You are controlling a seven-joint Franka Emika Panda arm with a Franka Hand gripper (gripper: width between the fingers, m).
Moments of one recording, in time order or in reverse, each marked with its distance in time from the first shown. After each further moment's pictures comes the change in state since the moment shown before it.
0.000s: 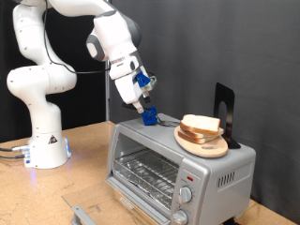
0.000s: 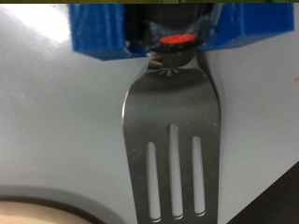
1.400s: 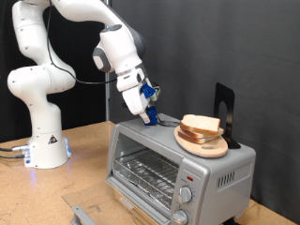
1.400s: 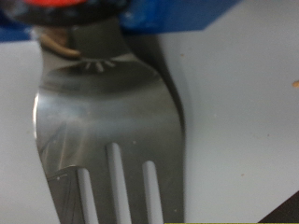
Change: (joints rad) arm 0.080 0.091 0.013 -0.033 0.055 0.146 -0.025
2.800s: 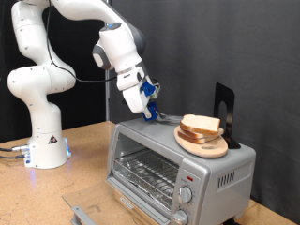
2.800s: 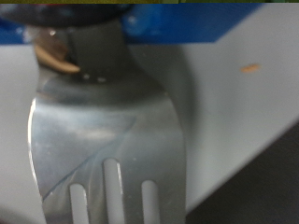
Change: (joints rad) arm 0.006 -0.051 -0.039 0.028 0.041 -0.117 -0.033
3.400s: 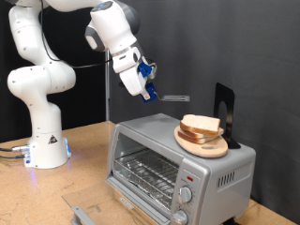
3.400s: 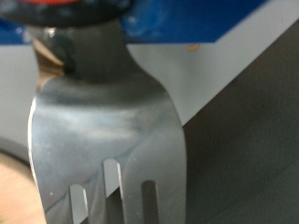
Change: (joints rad) arm -0.004 -0.091 -0.071 0.046 0.002 -0.159 -0.018
